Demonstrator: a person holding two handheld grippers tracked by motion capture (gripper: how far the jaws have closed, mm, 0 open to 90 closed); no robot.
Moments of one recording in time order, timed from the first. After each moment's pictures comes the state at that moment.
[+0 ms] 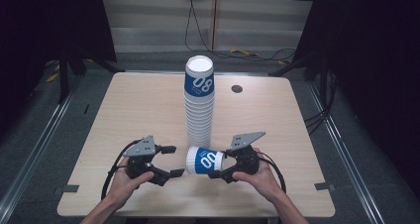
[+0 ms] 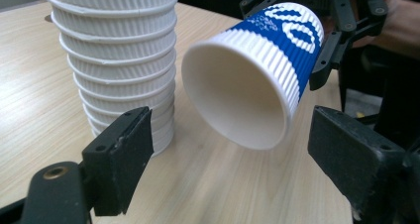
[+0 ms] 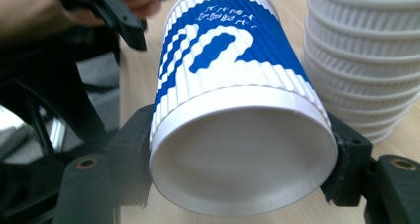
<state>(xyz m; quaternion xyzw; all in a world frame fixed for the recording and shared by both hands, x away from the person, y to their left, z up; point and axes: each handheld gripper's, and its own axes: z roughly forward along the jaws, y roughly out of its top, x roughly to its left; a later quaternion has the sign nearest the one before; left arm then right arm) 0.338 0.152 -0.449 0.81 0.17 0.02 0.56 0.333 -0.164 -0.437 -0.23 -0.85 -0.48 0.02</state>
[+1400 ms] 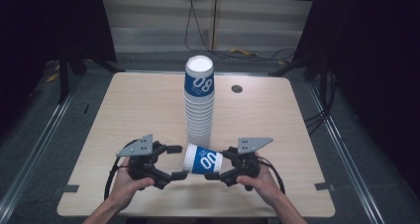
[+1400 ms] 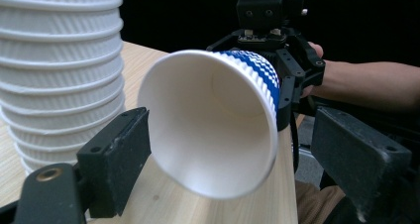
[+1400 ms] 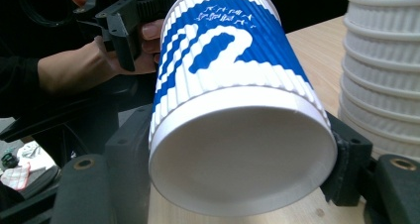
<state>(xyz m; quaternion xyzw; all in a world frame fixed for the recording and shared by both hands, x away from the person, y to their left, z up) 0.328 0.143 -0.428 0.77 0.13 -0.02 0.63 0.324 -0.165 -0.446 -0.18 -0.78 -0.60 0.04</state>
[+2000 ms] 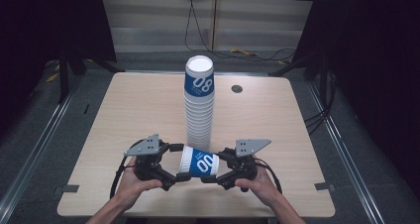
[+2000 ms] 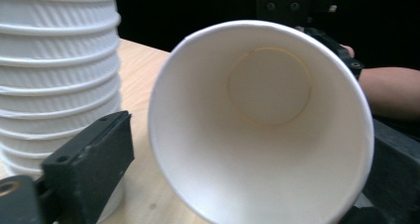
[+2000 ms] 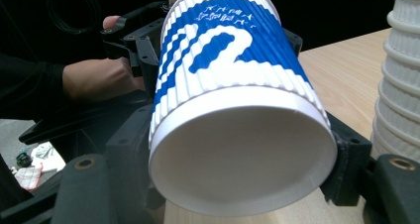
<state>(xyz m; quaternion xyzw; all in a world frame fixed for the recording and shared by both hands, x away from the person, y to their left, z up) 0.331 0.131 -0.434 0.76 0.14 -0.03 0.63 0.318 -0.156 -0.442 -0.15 -0.77 -0.62 0.04</state>
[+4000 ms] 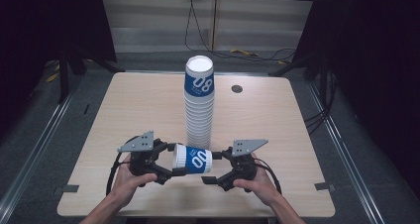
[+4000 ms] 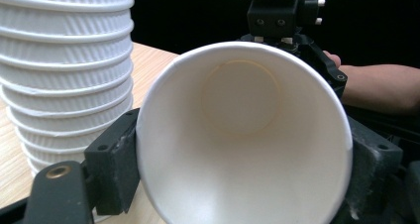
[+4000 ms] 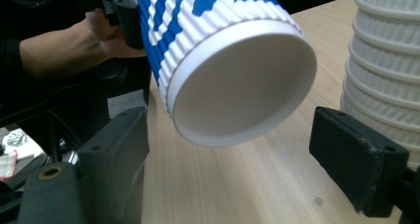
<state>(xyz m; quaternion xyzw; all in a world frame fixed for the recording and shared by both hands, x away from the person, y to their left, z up) 0.339 0.147 -0.428 0.77 0.13 -0.03 0.62 0.320 -0.156 -0.446 -0.19 -0.80 -0.57 0.02</state>
